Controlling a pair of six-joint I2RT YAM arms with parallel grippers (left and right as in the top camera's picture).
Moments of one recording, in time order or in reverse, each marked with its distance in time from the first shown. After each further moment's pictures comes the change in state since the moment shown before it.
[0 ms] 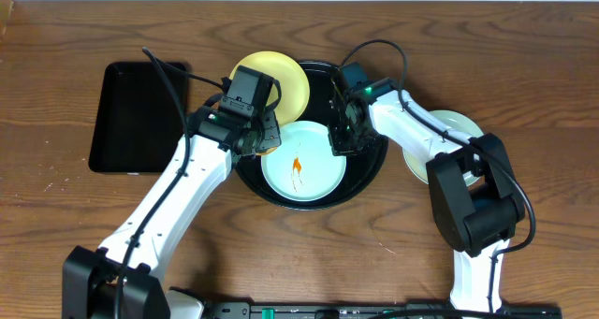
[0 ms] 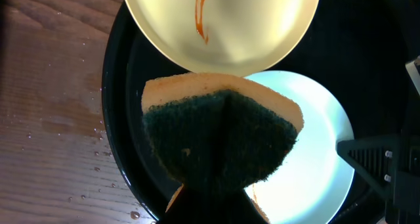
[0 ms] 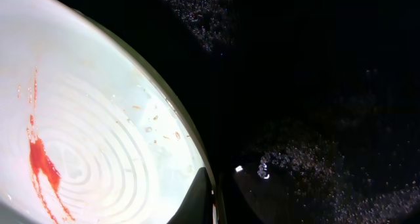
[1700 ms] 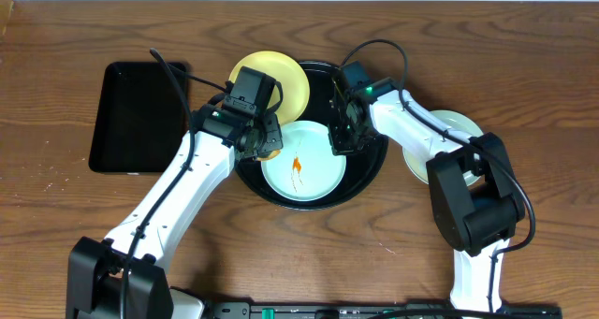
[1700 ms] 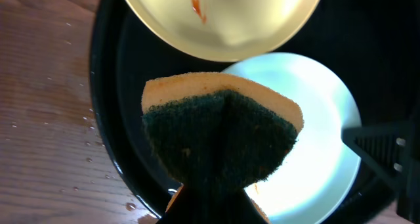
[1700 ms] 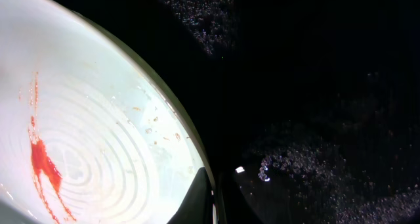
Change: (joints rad) left arm 0.000 0.026 0.000 -0.021 0.042 0.000; right arm -0.002 0.003 0.000 0.006 -0.007 0.000
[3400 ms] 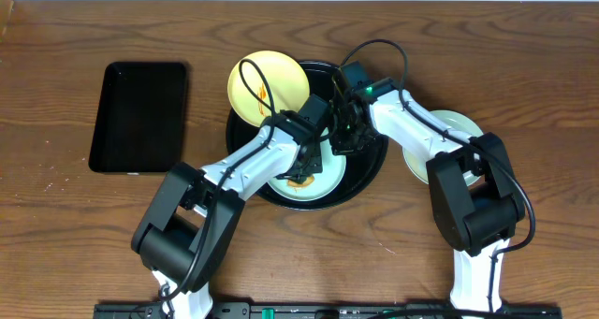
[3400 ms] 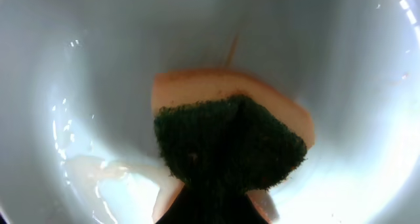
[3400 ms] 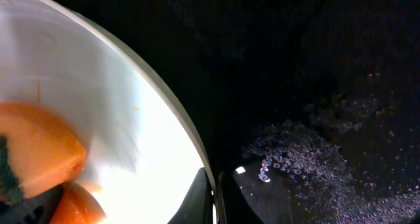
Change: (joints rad) left arm -0.207 0.343 0.009 0.093 -0.006 -0.120; right arm 0.000 0.000 0.000 0.001 -0.001 0.000
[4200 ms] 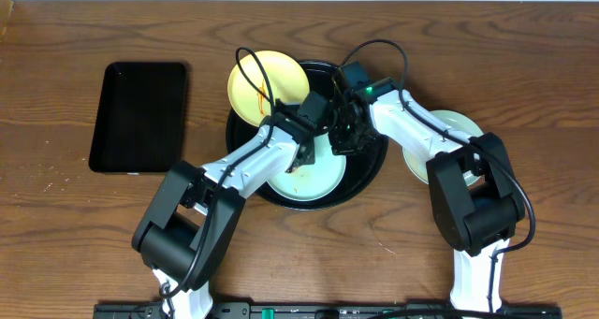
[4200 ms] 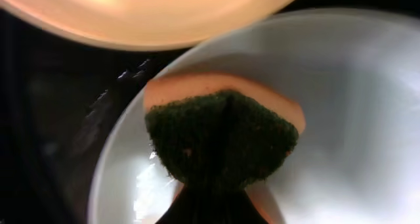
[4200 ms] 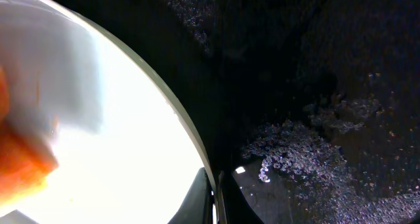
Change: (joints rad) left arm 0.005 0.006 0.000 0.041 -0.257 0.037; right arm 0.000 0.000 0.000 0.000 0.000 0.000
